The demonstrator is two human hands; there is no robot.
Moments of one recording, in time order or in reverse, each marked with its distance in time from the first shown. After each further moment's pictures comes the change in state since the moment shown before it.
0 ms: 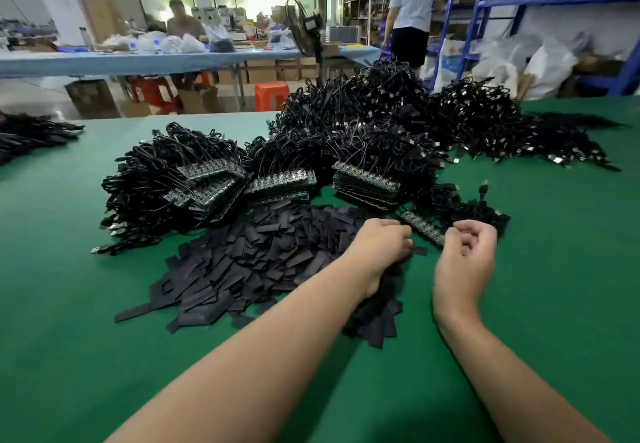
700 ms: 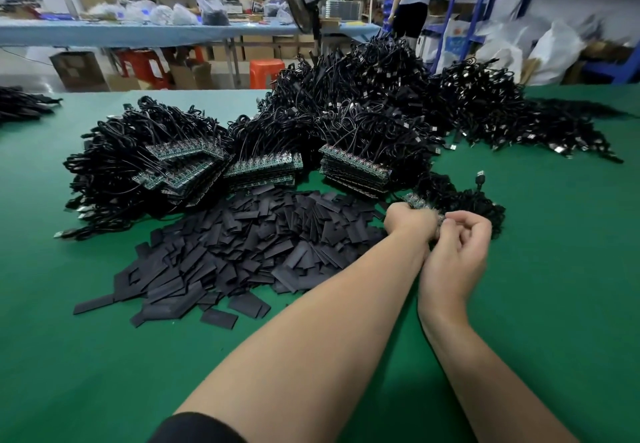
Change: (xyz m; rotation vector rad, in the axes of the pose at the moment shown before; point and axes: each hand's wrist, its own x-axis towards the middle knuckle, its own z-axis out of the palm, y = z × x) left_hand 0.078 -0.006 0.066 -0.026 0.312 -0.148; right_hand 0.006 0.004 0.005 0.127 0.047 -0.023
